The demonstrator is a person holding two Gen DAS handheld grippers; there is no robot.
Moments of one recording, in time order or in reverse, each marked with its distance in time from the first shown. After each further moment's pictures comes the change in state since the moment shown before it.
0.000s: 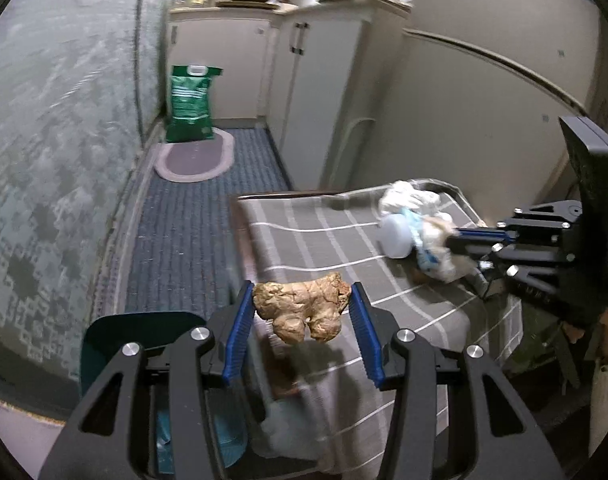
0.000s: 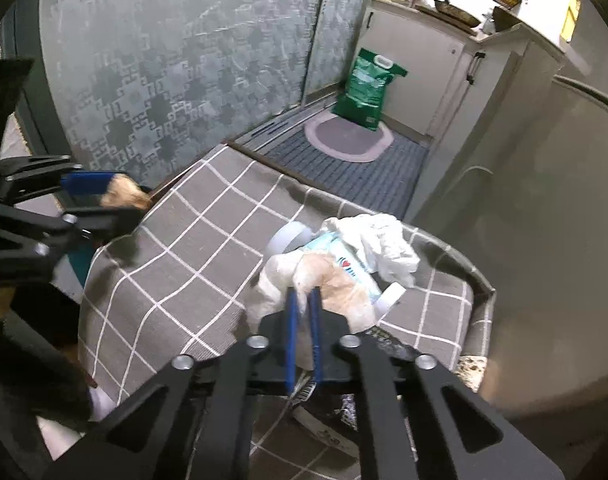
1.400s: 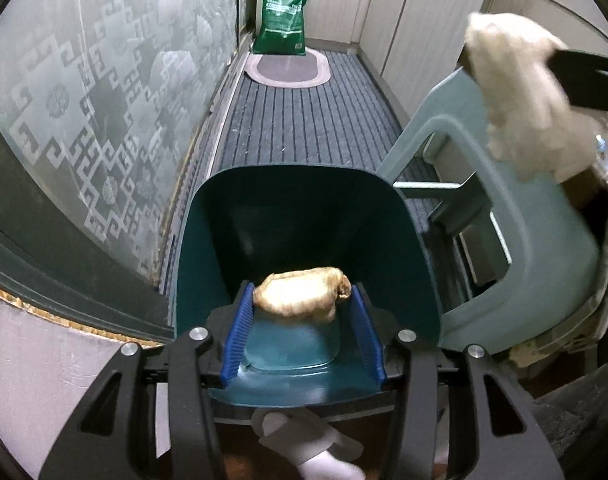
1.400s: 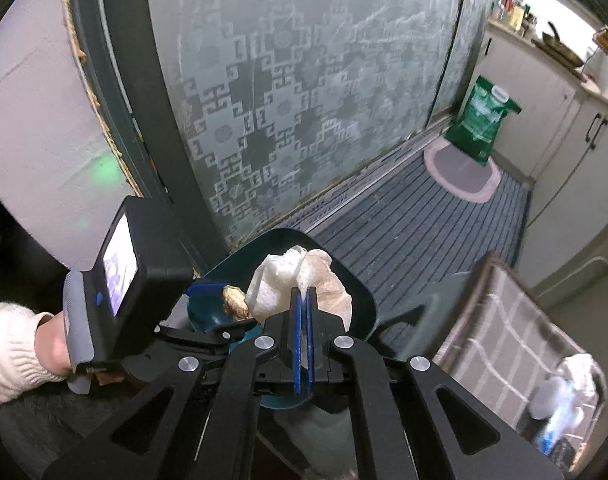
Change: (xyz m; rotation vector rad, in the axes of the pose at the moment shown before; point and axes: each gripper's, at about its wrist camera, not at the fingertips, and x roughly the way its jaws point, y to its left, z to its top) left arm 0.018 0.157 -0.117 -0.123 0.247 0.196; right arm 0.049 0.211 0.092 -0.149 0.049 0.285
